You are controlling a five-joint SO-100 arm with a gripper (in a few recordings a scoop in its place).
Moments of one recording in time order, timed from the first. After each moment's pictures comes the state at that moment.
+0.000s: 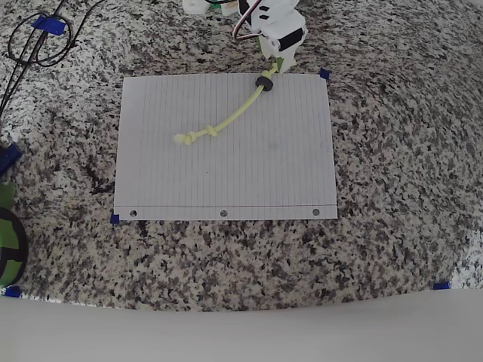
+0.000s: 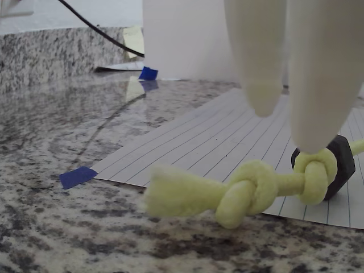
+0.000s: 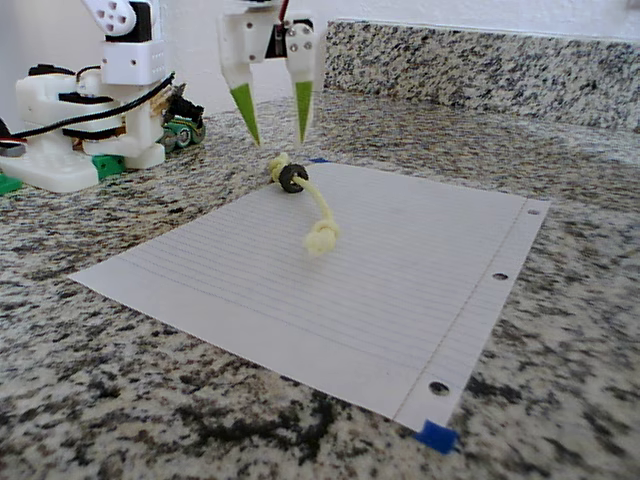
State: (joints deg) arm -28.9 122.3 140.9 67.0 -81.4
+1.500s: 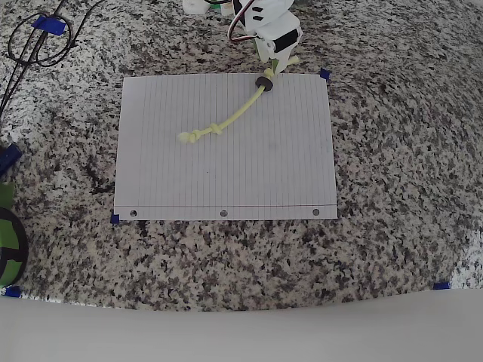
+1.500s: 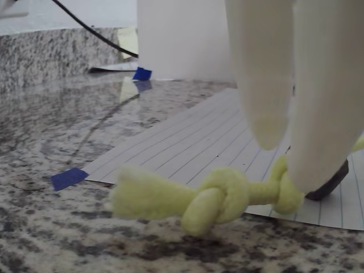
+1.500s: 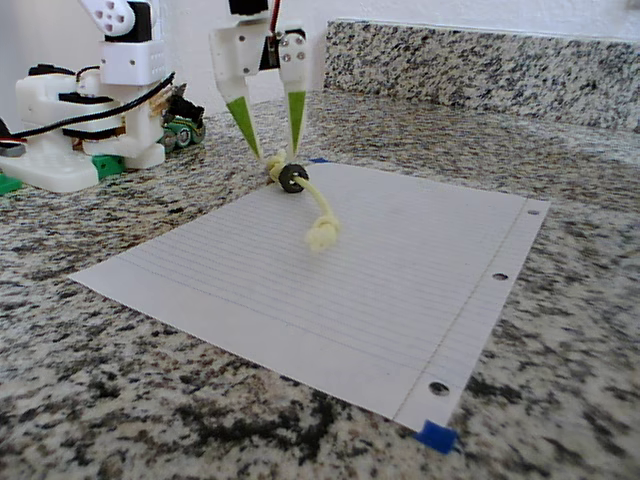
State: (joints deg) arm -28.2 126.0 147.1 61.5 -80.0
